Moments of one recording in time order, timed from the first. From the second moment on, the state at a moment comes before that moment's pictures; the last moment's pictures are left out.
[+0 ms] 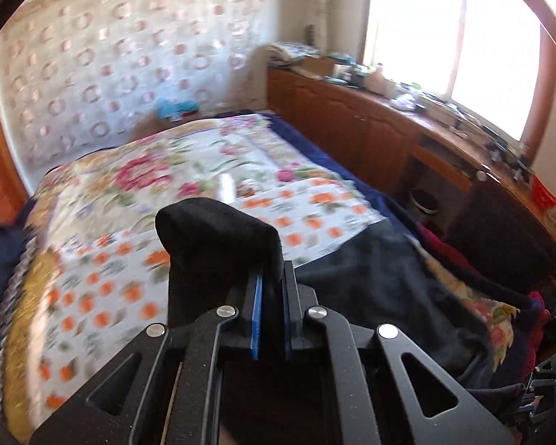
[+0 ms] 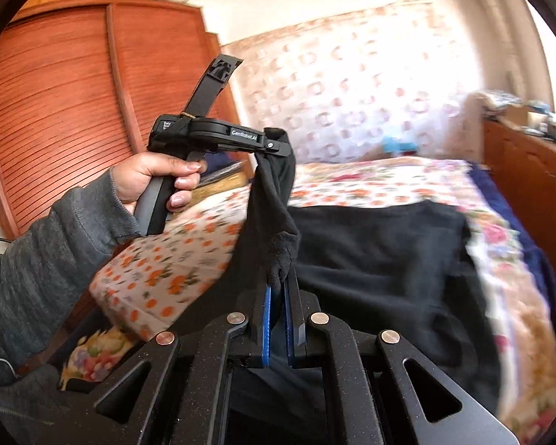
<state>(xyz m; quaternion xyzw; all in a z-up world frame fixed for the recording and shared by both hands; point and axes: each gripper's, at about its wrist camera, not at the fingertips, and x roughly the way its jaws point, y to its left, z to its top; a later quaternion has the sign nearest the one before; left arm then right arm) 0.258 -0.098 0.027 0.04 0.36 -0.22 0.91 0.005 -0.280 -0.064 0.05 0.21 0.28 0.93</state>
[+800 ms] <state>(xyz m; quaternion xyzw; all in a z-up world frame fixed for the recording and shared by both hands) 0.273 -0.303 -0.002 0.14 0.38 -0.28 0.87 -0.030 -0.366 -0.072 0.08 0.25 0.19 0.94</state>
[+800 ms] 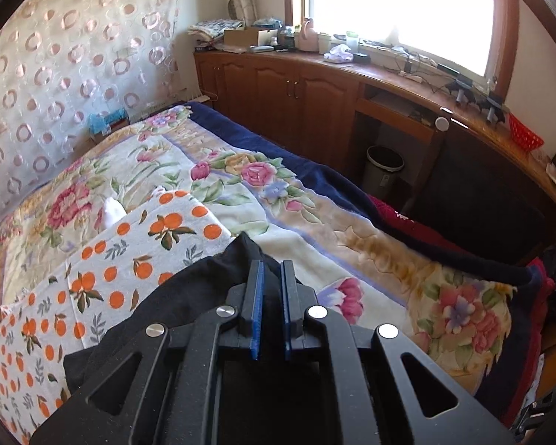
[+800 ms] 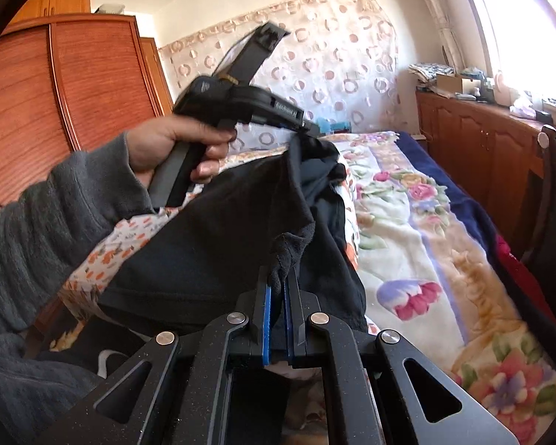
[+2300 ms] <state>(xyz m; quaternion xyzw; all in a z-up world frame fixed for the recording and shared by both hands) 0.120 -0.091 -0.057 0.03 0.40 -0.24 0.89 0.011 -0.379 -0.075 0.04 0.33 0.13 0.93</state>
